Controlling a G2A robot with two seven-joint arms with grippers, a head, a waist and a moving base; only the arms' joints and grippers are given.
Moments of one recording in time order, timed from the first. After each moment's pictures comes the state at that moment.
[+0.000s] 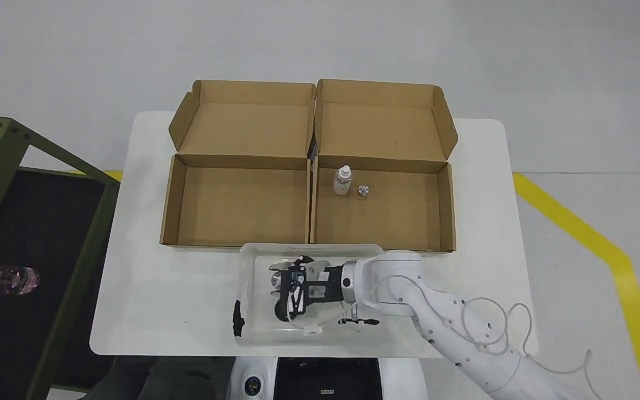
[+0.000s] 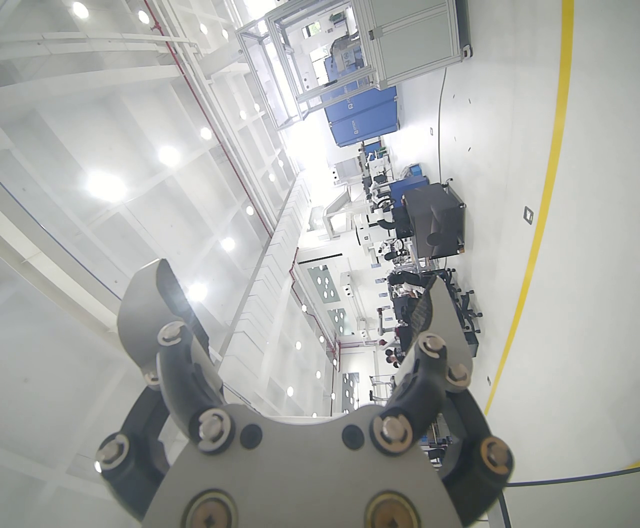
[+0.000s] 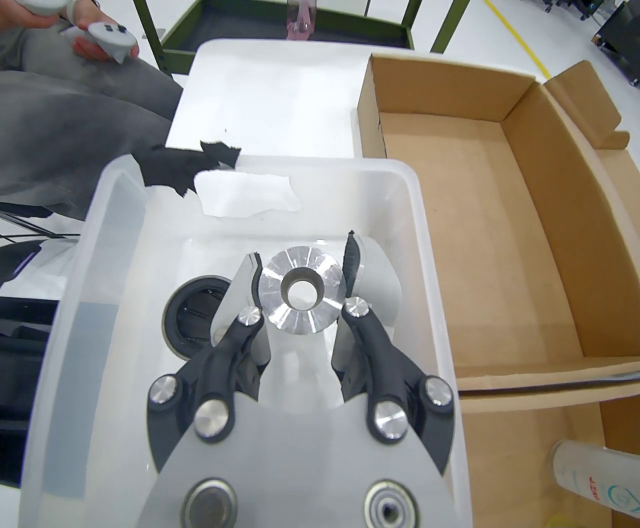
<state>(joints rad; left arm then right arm) -0.19 -0.18 -0.57 -1.44 2.04 -0.23 0.13 -1.05 -1.20 0.73 -1.74 -1.36 -0.74 0.27</state>
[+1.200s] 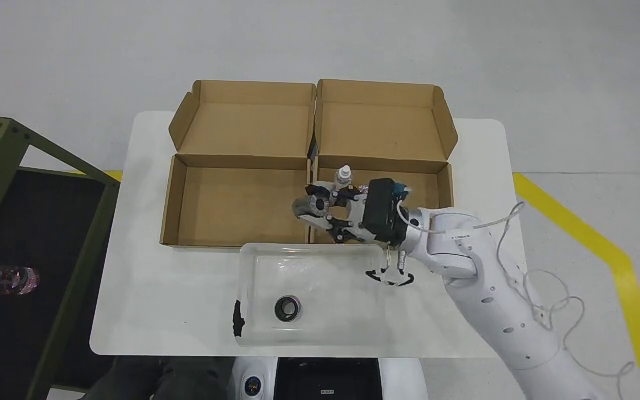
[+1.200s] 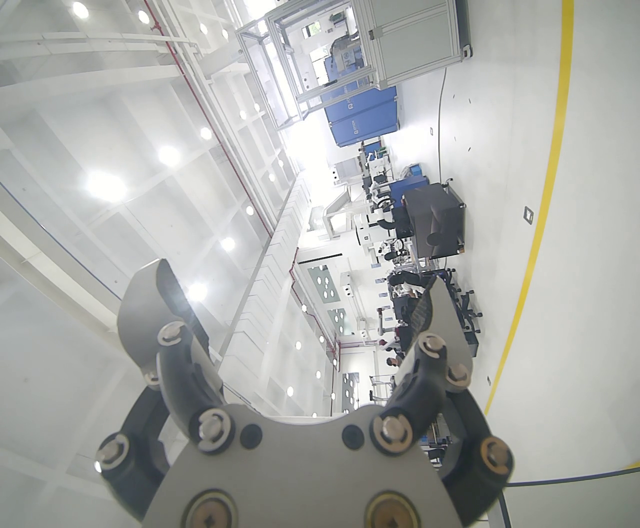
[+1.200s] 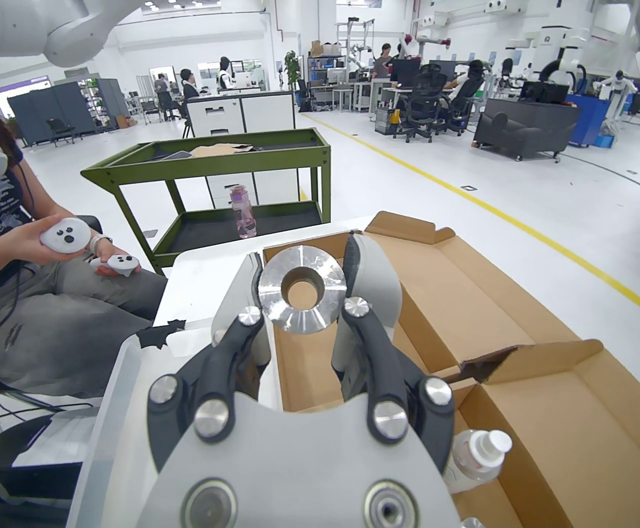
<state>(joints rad) -0.19 -0.18 -0.57 -1.44 2.04 -0.23 0.13 -1.03 -1.17 1.03 -1.73 -0.95 -0.77 0.09</state>
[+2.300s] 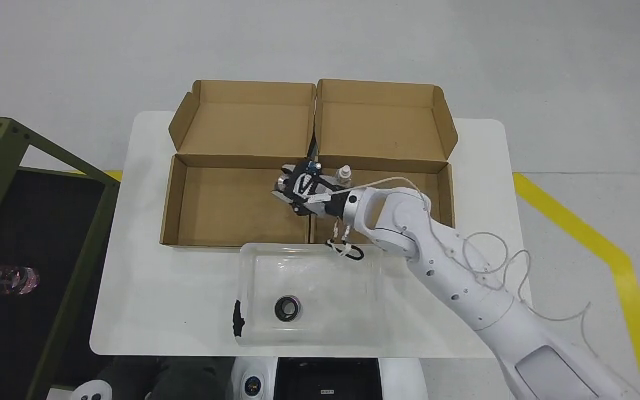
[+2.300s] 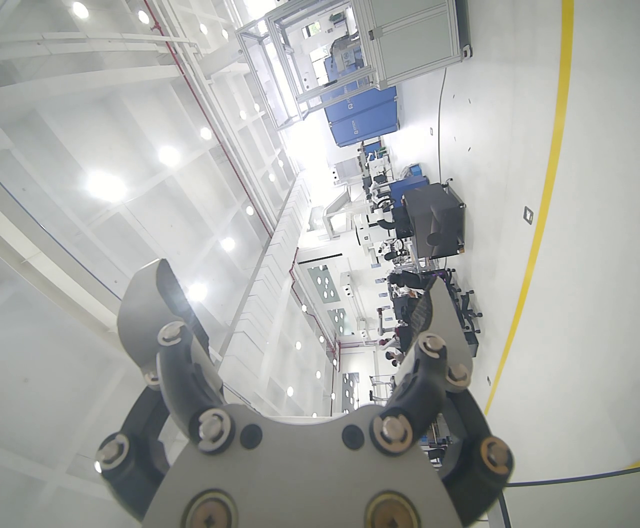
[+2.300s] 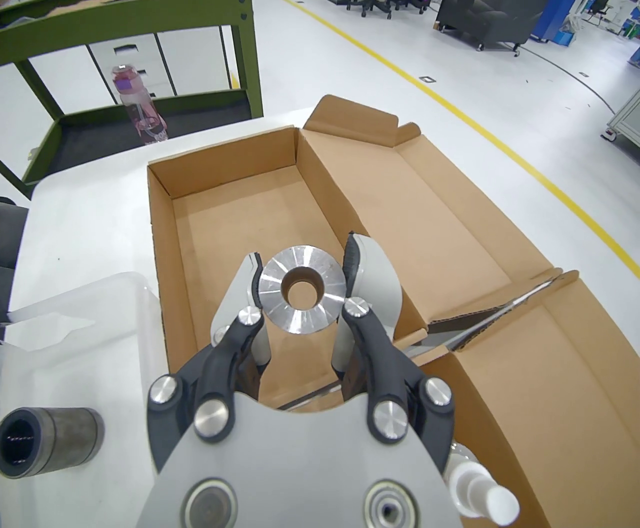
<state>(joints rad) -0.19 -0.18 -0.57 -1.44 2.04 -0.23 0.13 -0.76 -1.29 0.73 -1.48 -1.13 -0.43 0.28</state>
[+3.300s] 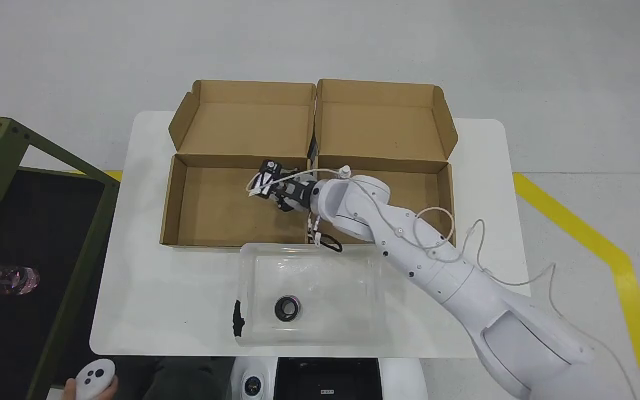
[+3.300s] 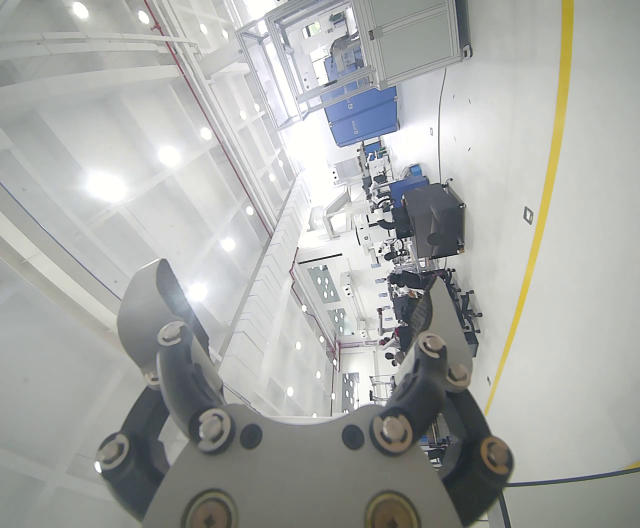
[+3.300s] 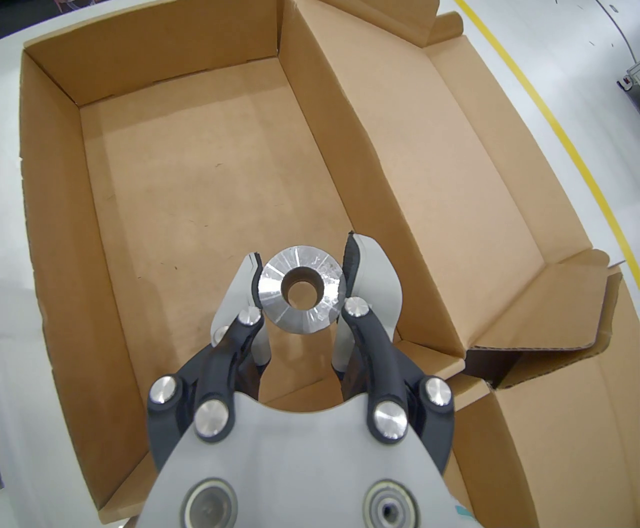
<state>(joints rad) -0.19 -0.18 -0.57 -1.44 2.04 -0.23 0.13 -0.57 -1.45 0.55 -1.18 -1.18 -0.34 0.43</state>
